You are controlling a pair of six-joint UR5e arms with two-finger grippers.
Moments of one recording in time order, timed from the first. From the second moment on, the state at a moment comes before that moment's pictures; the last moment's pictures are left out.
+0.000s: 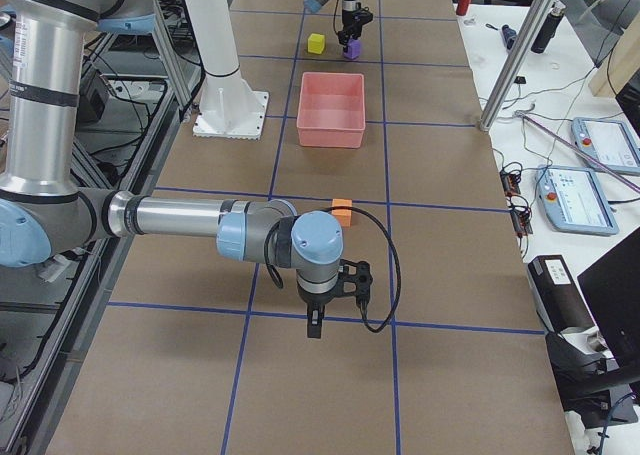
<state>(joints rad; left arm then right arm) -0.81 -1.66 -1.68 -2.17 -2.12 -0.32 1.66 -1.78 1.80 -1.66 2.32 -0.10</state>
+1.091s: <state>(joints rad) -0.60 -2.11 -1.88 -1.93 -2.10 -1.17 1.58 -1.77 1.81 -1.43 2.41 0.13</state>
